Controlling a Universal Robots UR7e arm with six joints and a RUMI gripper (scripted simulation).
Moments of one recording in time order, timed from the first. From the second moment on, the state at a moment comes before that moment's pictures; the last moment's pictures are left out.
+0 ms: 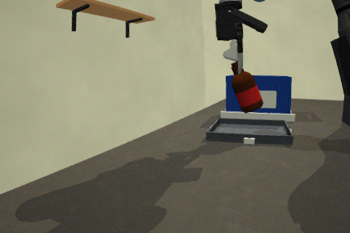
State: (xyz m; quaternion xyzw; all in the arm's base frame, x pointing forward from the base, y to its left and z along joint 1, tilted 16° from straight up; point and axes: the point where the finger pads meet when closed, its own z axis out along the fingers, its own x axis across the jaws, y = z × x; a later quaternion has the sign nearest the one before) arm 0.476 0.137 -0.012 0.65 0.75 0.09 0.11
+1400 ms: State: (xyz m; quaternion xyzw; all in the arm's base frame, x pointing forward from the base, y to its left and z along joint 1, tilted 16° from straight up) arm 0.479 0.137 -0.022 0.65 0.75 0.09 0.11
